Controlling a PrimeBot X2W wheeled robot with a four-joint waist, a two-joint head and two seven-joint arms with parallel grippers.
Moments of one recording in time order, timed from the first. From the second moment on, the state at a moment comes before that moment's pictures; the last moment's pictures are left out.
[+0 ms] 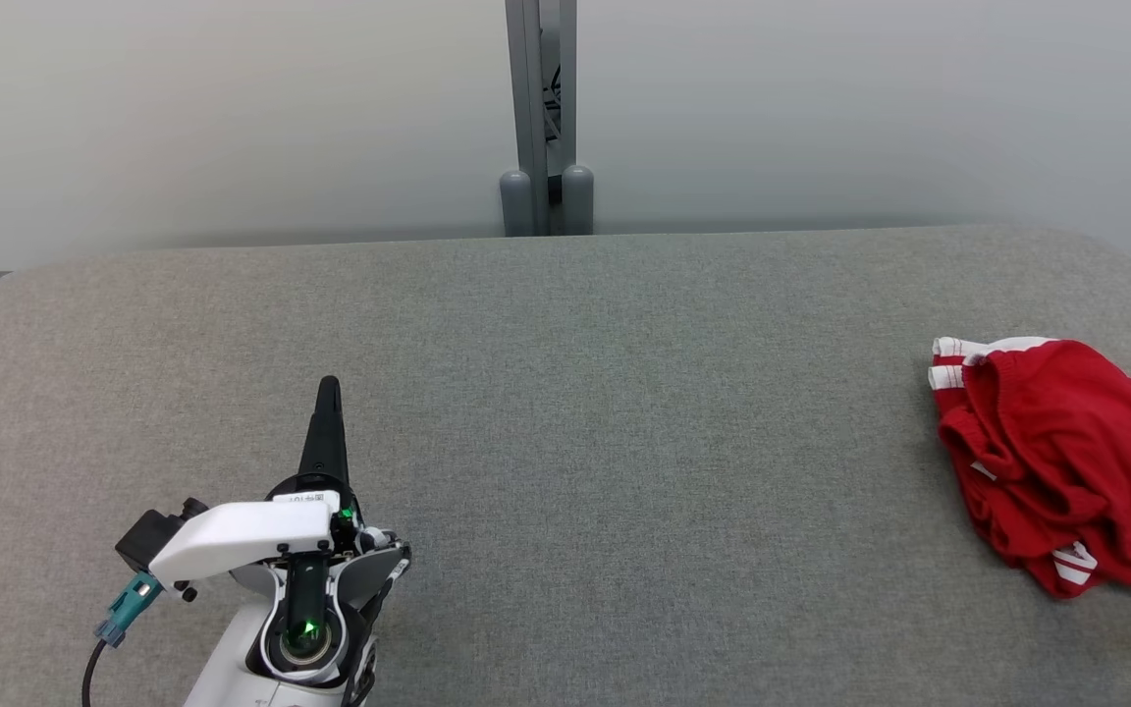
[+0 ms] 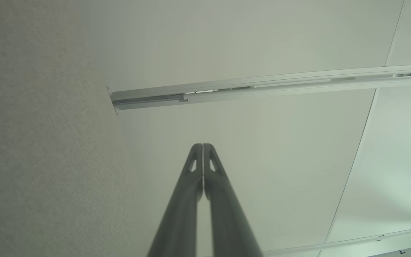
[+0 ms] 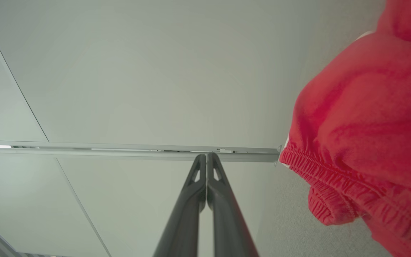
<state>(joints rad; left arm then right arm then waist) -0.32 0.05 -0.30 0.43 -1.72 -0.13 -0.26 -0.36 -0.16 -0.47 0.53 1.56 0.13 0.45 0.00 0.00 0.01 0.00</state>
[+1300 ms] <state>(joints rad) -0.32 0.05 -0.30 0.43 -1.72 -0.13 -0.26 -0.36 -0.16 -0.47 0.53 1.56 0.13 0.45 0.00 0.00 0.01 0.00</state>
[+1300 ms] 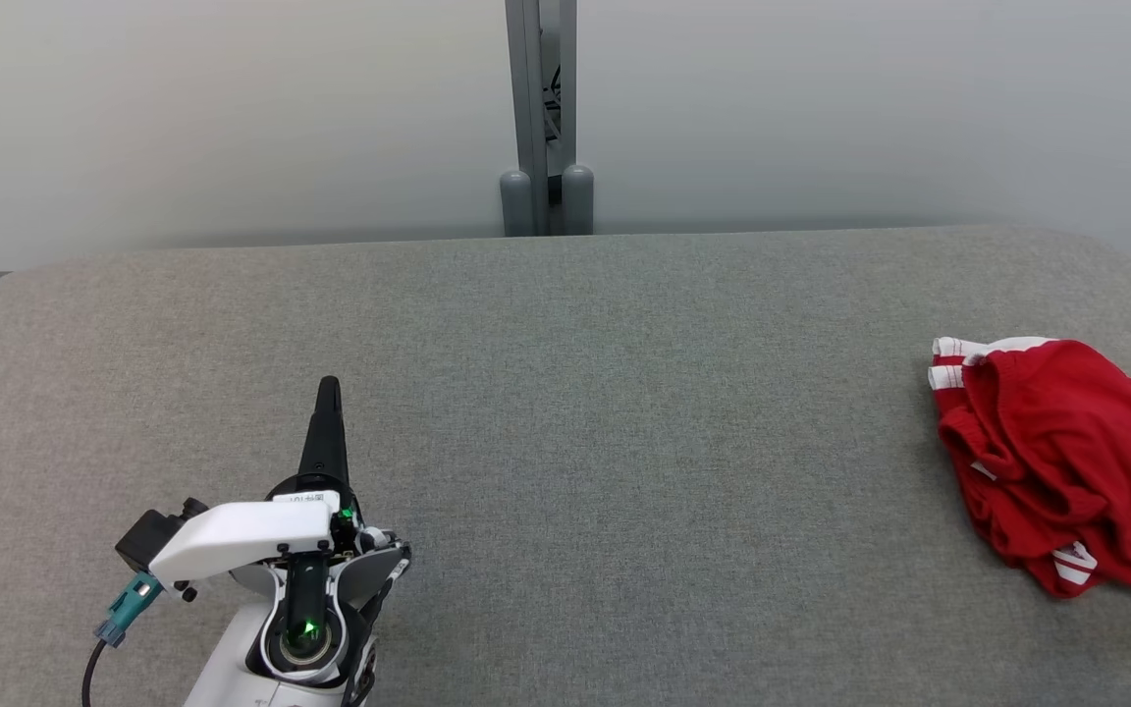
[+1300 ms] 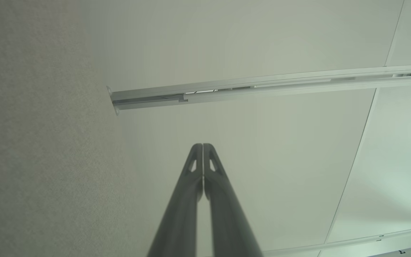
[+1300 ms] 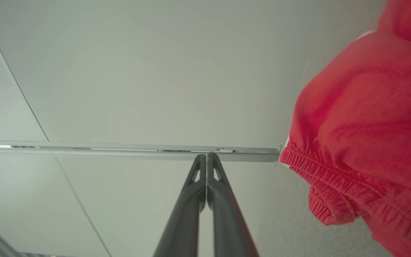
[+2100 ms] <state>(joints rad) -0.32 0.05 -0.30 0.43 -1.72 -0.13 -0.26 -0.36 -0.16 -0.47 0.53 1.56 0.13 0.45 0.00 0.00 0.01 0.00</state>
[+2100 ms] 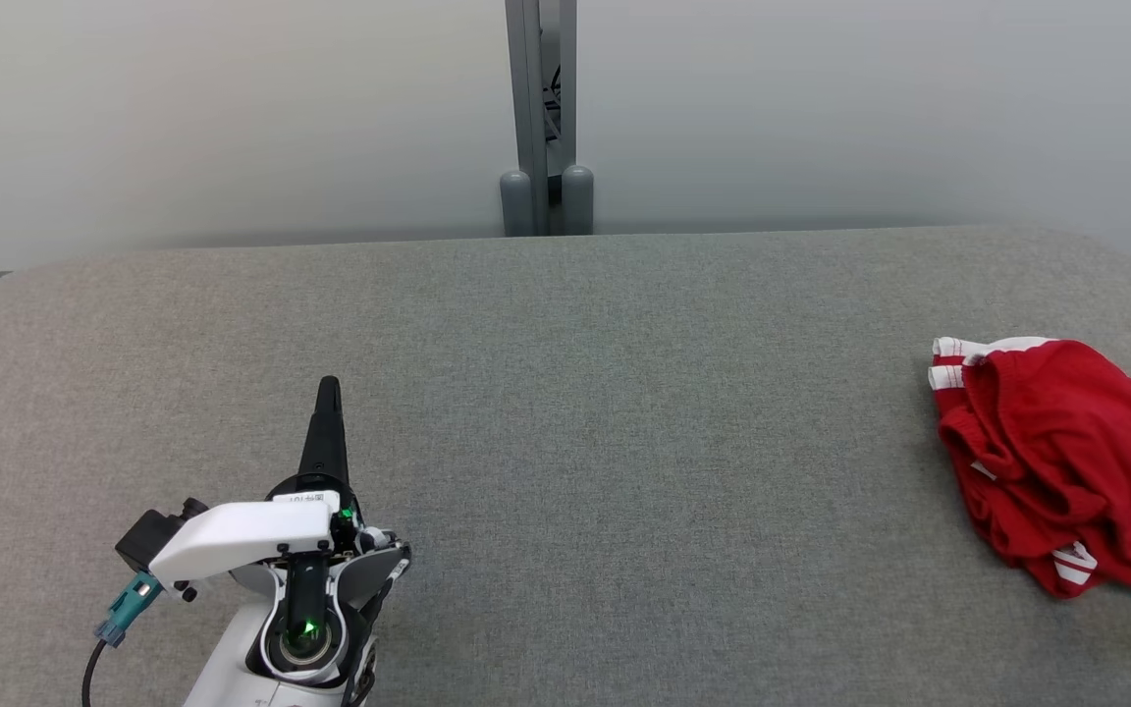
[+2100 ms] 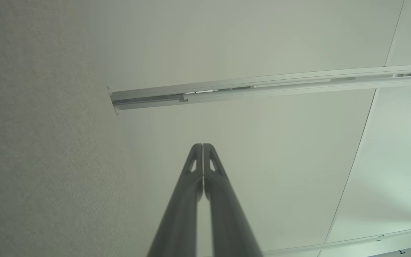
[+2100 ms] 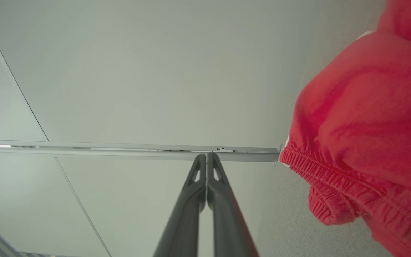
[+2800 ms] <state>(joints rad) -0.32 0.05 -0.30 0.43 -1.72 -0.13 -0.26 -0.36 -0.16 -0.47 0.53 1.56 0.13 0.45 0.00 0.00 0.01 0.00</state>
